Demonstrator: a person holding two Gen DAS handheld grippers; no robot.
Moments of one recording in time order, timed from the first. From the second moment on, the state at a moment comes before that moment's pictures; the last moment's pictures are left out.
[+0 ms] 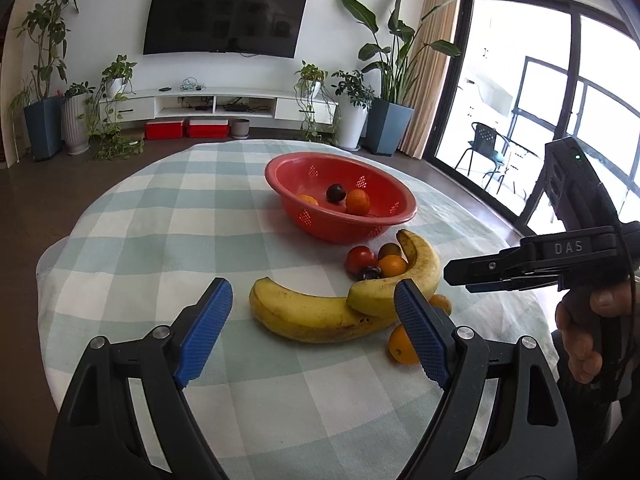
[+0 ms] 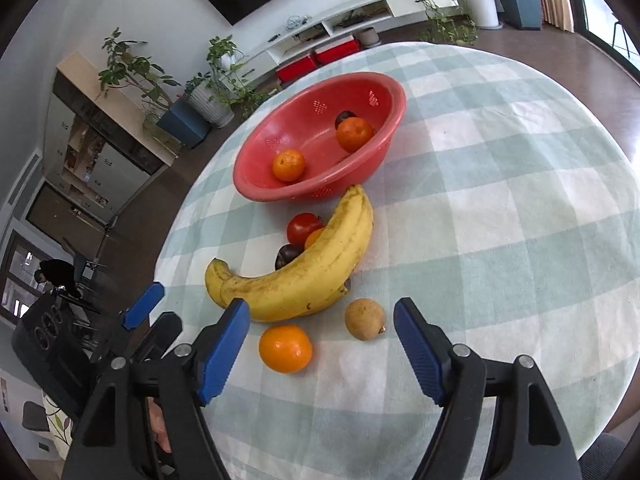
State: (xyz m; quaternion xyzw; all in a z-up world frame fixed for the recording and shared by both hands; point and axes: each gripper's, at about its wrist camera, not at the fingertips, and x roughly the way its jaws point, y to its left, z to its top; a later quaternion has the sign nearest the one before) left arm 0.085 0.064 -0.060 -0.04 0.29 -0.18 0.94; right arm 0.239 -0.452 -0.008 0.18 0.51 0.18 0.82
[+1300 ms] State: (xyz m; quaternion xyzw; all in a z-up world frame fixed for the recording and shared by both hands) left arm 0.084 0.097 -0.059 -0.12 0.29 -0.19 0.93; right arm 0.282 -0.452 -0.044 0.36 0.60 0.15 0.70
